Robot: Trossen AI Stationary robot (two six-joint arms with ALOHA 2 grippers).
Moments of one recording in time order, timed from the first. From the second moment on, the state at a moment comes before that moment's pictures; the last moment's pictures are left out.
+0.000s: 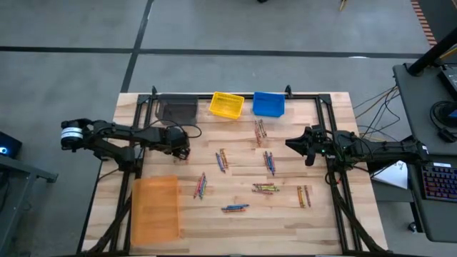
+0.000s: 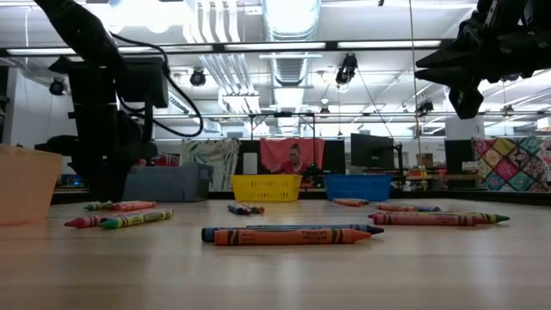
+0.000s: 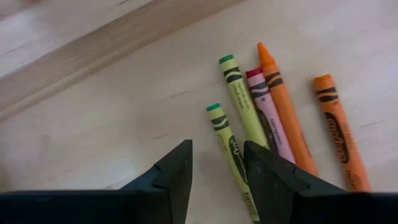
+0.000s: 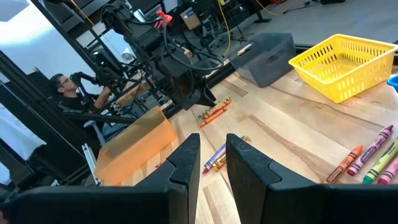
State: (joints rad) left arm 0.21 1.32 0.55 -0.68 -0.27 -0.93; right arm -0.05 0.37 0.18 0.06 0.10 0.58
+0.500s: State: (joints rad) left arm 0.21 1.38 0.56 -0.66 -0.27 -0.93; right arm -0.05 0.37 0.18 0.06 0.10 0.58
